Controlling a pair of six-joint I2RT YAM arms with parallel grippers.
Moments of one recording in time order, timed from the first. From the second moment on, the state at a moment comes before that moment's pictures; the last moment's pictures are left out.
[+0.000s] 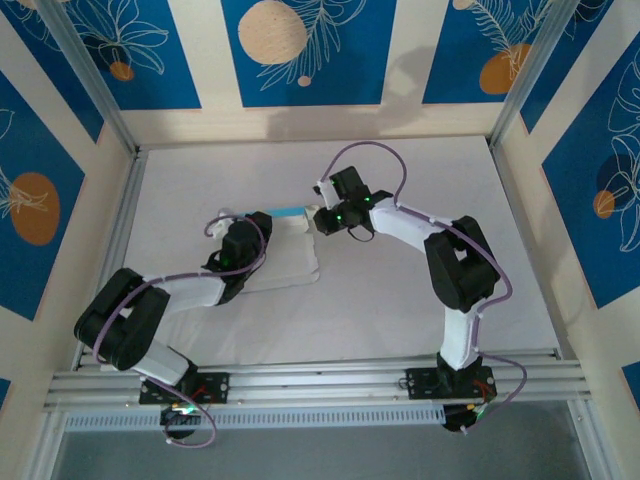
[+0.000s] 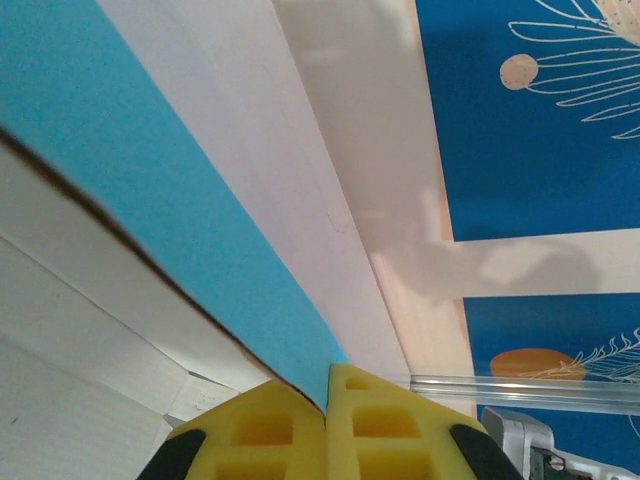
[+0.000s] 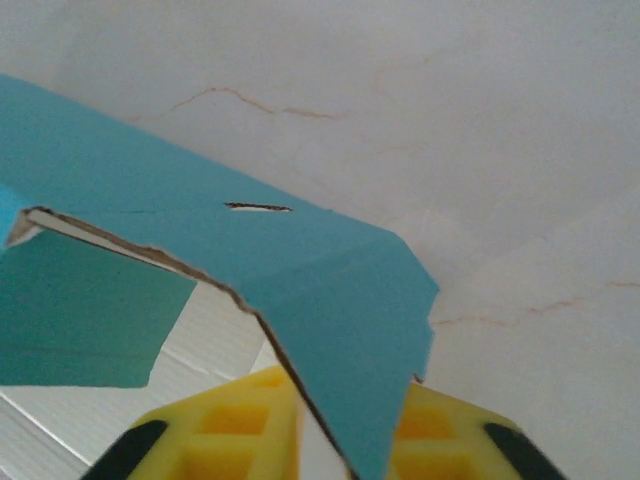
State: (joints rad) left arm -0.56 1.50 0.57 0.65 -0.31 -1.43; right arm 0.56 1.91 1.36 -0.37 -0.22 0.13
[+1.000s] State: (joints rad) left arm -0.55 1.49 0.62 0.54 -0.31 -1.47; right arm 0.51 1.84 1.29 -0.36 -0.33 0.22
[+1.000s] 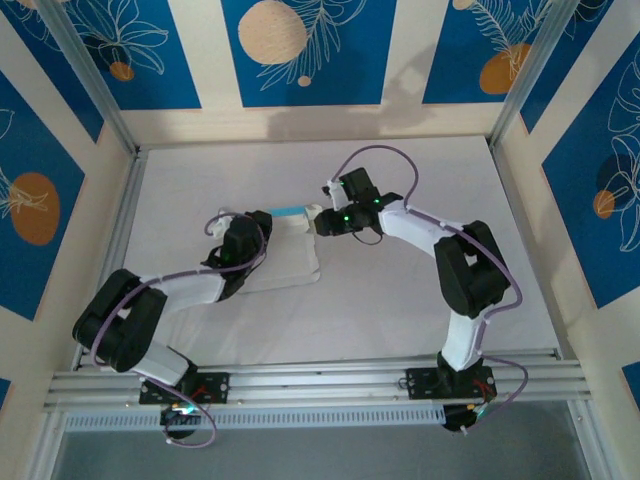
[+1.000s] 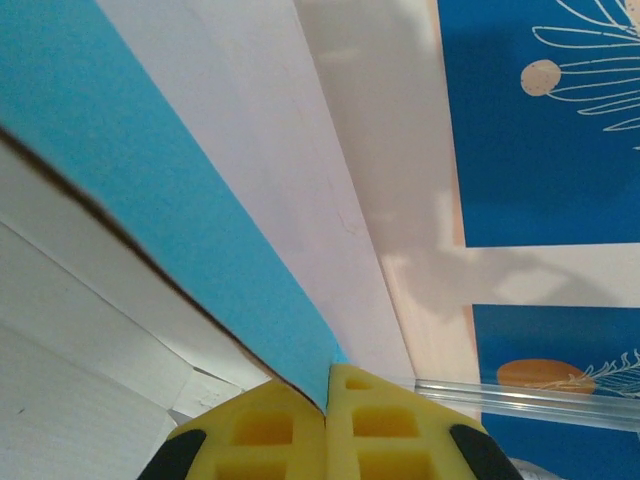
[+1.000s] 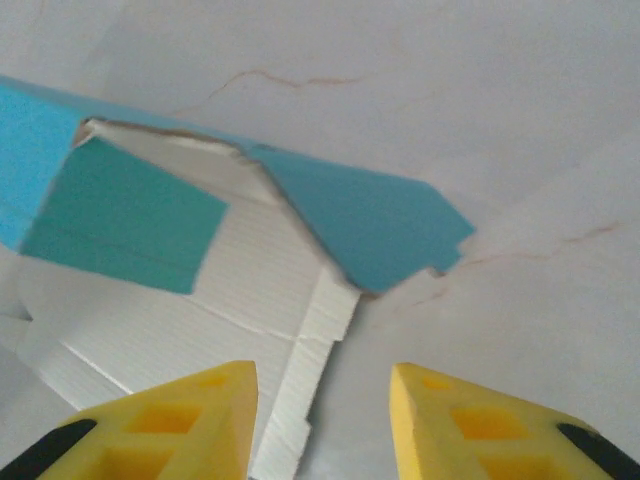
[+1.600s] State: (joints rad) left arm -0.53 1.50 0.65 0.48 -0.30 -1.49; right arm 0.49 1.97 1.44 -0.38 -0.40 0.02
